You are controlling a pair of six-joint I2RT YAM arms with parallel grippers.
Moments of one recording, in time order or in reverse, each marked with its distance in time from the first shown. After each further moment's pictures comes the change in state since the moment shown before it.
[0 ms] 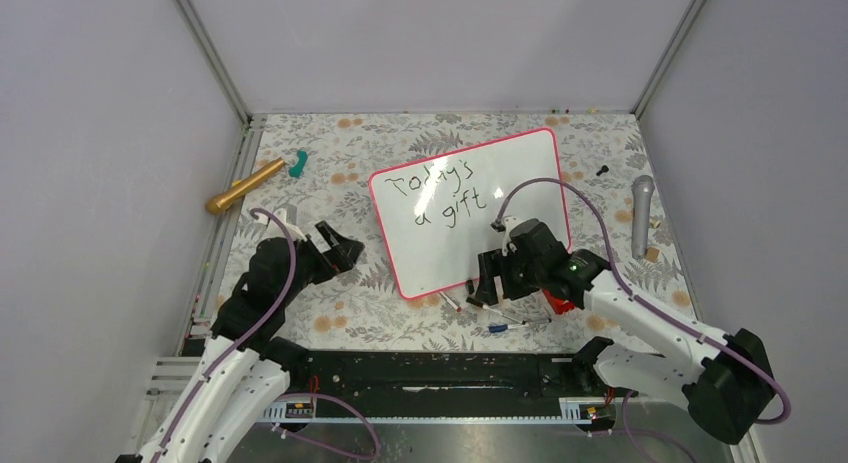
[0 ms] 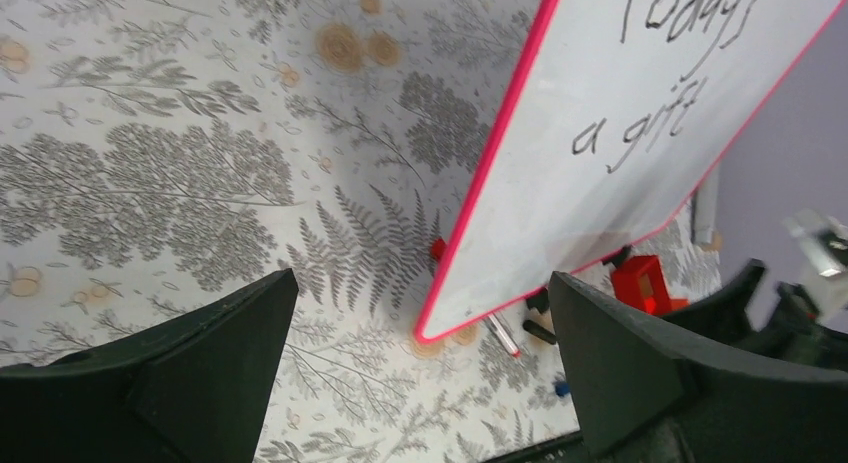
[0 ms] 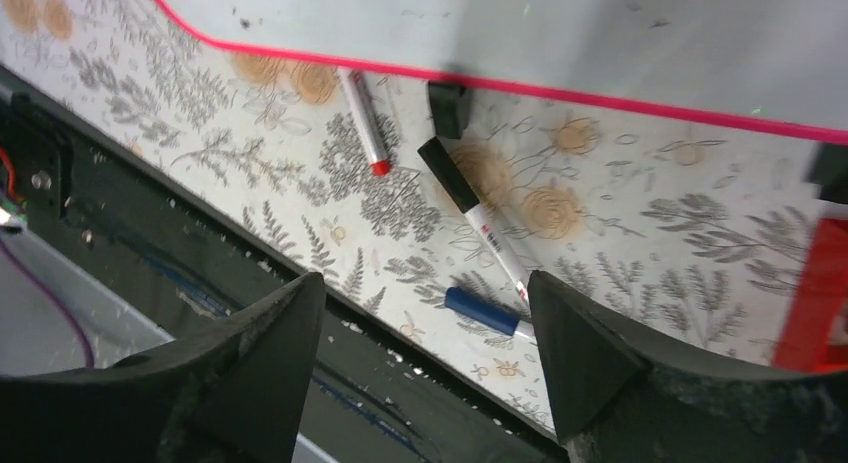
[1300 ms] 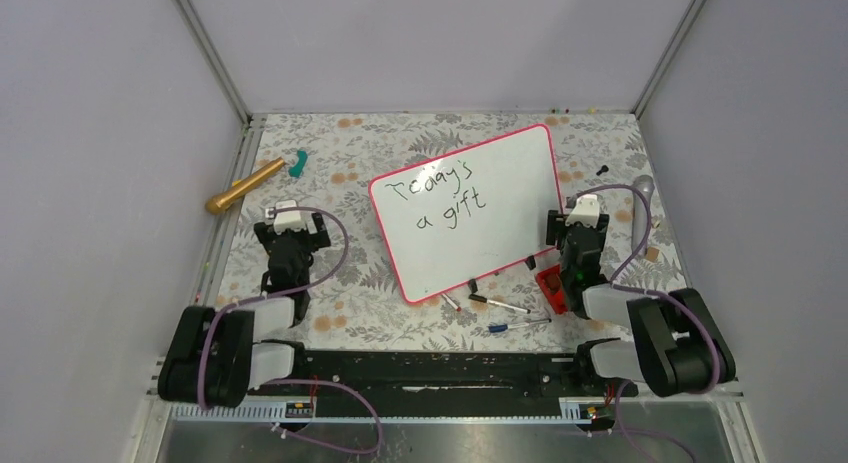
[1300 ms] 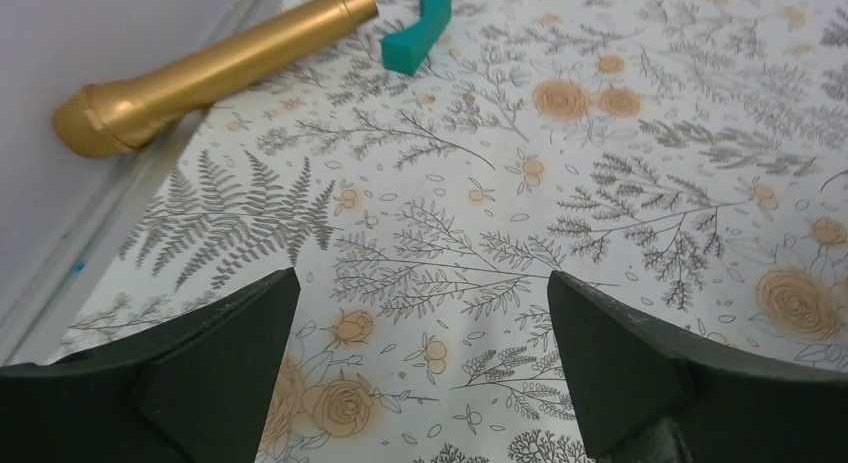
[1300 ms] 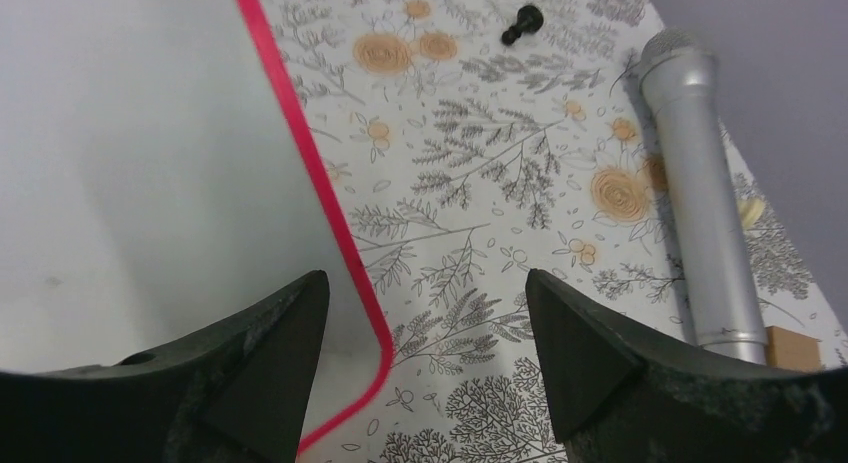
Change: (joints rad) left arm 0.264 0.656 -0.441 1.409 -0.345 0.722; right arm -0.471 0.182 -0.473 1.368 0.699 -0.493
